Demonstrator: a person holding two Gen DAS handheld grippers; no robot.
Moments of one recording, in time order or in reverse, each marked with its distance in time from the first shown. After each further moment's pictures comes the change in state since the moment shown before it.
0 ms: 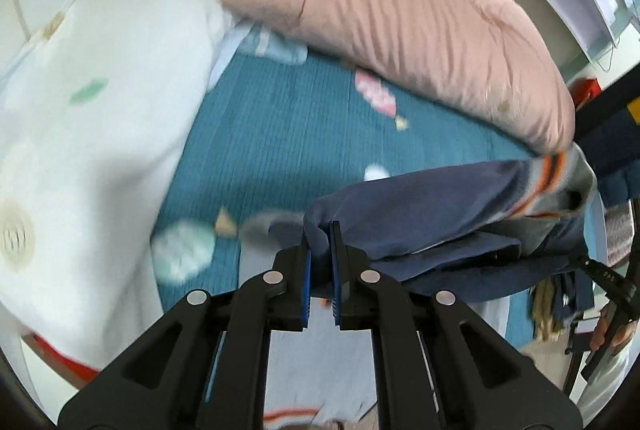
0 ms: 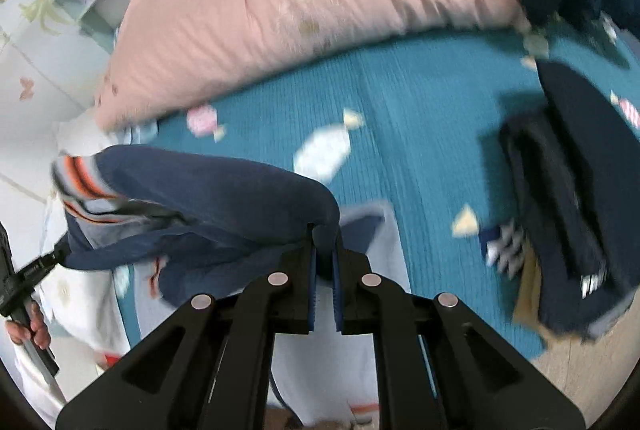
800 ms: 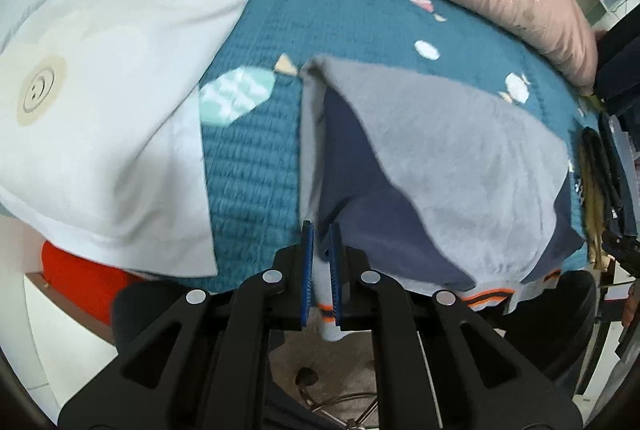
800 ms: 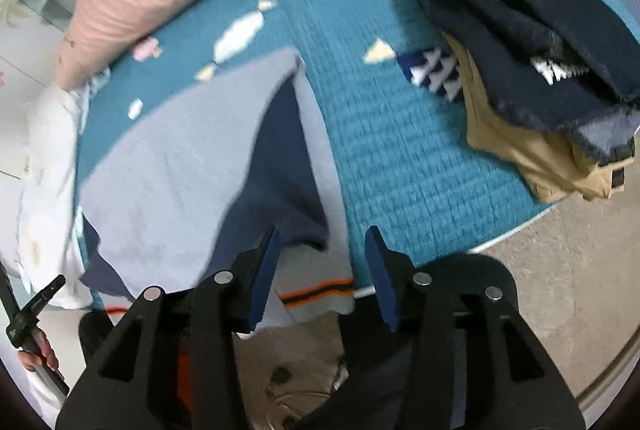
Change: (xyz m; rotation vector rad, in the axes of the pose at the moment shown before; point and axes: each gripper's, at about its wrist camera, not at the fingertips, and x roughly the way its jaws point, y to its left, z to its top) left arm 0.003 0.029 -0.142 0.035 0.094 0.112; right arm 0.004 -0.059 -0.126 0.124 0.099 -0.072
